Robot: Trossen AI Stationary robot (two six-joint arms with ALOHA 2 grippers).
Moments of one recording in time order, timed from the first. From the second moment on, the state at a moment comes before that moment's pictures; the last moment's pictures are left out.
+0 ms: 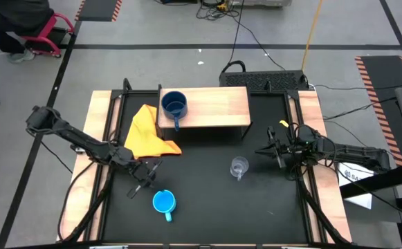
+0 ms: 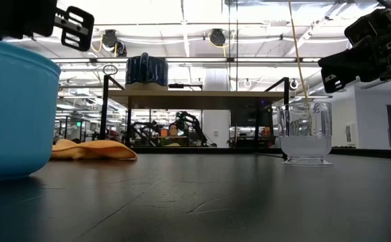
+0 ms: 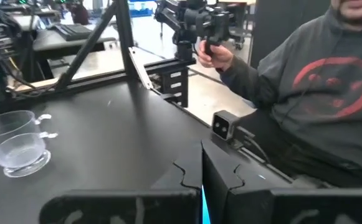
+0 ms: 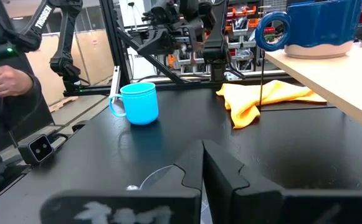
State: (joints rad) left arm -0.38 1.05 0.29 0.61 0.28 0.05; right arm -0.21 0.17 0.02 0.10 -0.39 0.09
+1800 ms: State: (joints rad) left arm -0.51 1.09 0.92 -0.49 0.02 -0.01; right arm -0.21 0.17 0.02 0.10 -0.39 0.09
